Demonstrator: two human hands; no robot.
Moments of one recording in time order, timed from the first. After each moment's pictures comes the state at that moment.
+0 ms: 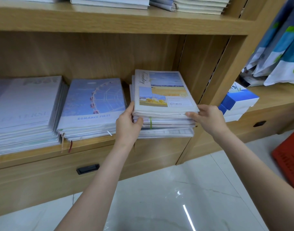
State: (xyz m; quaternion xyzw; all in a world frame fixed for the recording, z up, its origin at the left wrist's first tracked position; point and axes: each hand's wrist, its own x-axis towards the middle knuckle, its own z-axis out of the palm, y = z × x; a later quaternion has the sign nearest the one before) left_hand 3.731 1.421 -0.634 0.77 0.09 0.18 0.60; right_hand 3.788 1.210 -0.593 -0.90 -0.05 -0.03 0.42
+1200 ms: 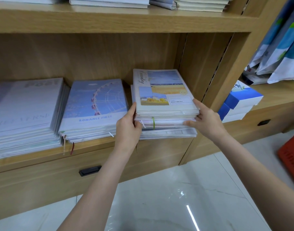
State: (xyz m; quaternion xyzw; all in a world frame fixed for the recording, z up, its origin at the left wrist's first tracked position) left_hand 3.733 1.427 -0.646 0.85 0.09 0.19 0.48; right_hand 3.796 1.213 -0.614 -0.91 -0.07 -0.01 0.40
